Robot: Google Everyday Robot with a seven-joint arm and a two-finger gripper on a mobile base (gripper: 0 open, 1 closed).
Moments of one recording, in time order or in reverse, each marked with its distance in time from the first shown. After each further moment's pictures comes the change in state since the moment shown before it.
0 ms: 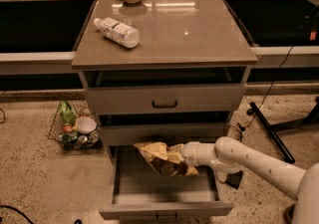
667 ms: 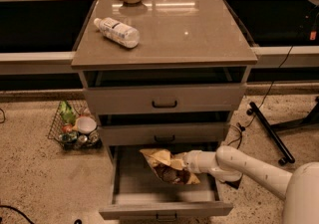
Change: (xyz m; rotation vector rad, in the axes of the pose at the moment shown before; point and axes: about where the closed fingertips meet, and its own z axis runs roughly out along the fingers) arm 0.056 -0.028 0.010 0.033 0.019 0.140
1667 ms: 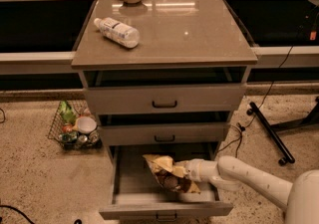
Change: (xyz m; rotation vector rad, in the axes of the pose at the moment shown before) arm 0.040 -0.006 0.003 0.022 -0.010 0.106
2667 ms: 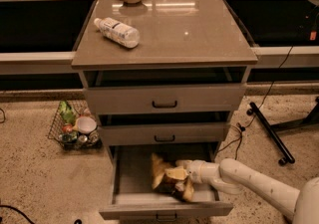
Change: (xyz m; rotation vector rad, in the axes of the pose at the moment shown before) arm -0.001 0.001 -0.008 0.020 -0.037 0.006
